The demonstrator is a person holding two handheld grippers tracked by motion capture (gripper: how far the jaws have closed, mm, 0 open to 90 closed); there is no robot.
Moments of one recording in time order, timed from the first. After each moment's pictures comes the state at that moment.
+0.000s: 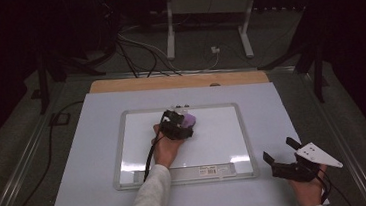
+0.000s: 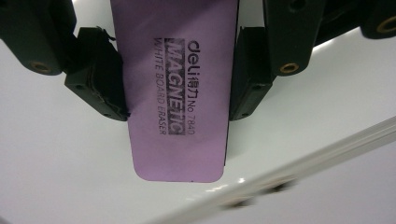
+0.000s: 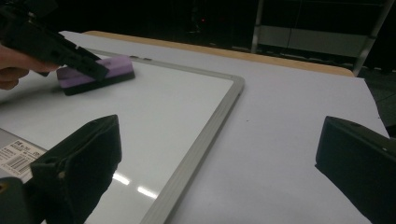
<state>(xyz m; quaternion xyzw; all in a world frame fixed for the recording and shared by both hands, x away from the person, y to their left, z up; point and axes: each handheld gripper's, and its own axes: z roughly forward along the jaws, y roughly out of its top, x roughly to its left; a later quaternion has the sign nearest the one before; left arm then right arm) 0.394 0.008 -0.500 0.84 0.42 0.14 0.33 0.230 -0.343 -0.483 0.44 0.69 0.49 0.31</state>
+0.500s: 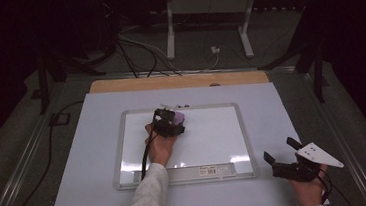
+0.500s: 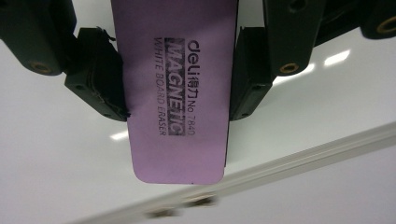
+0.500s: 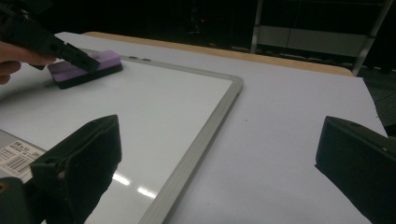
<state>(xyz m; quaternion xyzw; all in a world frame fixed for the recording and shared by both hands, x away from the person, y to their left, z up) 0.406 0.041 -0.499 0.76 0.54 0.20 0.28 0.229 -0.345 -0.482 0.45 0.68 0.49 0.30</state>
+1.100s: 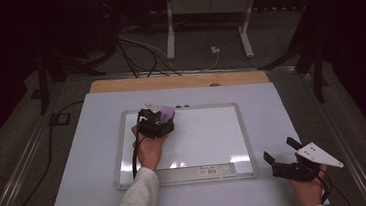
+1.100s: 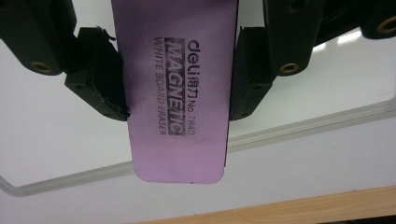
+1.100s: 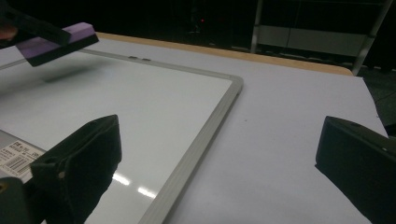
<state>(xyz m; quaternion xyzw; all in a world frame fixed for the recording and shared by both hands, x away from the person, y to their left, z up) 0.379 0.077 -0.466 0.73 0.54 0.21 0.35 0.230 -0.345 -0.483 0.45 0.68 0.49 0.30</state>
